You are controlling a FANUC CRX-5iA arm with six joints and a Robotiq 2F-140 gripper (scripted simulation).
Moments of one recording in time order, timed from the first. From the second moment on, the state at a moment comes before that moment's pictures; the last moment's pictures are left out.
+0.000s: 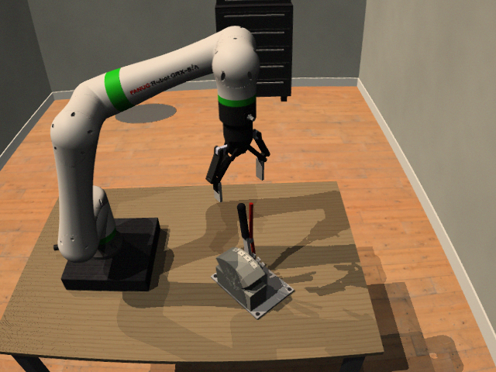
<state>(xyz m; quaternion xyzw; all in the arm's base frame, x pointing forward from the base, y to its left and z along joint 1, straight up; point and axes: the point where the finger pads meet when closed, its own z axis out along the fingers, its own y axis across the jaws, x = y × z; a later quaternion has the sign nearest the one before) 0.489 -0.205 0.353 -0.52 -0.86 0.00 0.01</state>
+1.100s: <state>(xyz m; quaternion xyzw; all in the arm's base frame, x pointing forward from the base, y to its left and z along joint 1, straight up) 0.497 -0.202 0.357 -0.49 -0.87 0.00 0.00</state>
